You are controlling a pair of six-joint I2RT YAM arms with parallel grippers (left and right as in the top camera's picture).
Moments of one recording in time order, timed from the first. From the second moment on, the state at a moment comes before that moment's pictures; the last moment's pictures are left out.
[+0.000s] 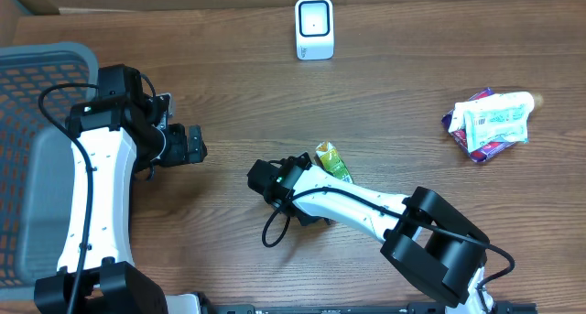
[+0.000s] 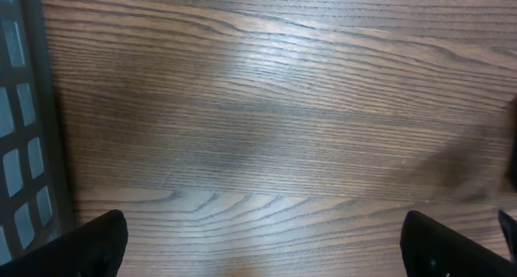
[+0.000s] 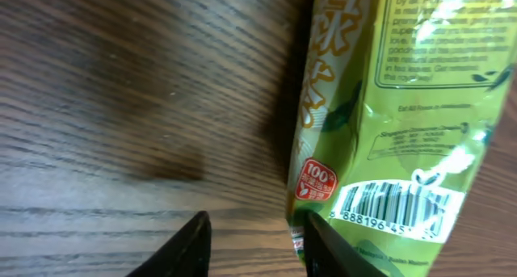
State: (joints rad) left arm 0.19 1.55 1.34 -1.20 0.12 0.03; right arm 0.99 2.04 1.43 -1.12 0.37 0.53
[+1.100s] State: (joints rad) left arm 0.19 1.55 1.34 -1.20 0.12 0.03; right arm 0.90 2.04 1.49 -1.10 0.13 0.38
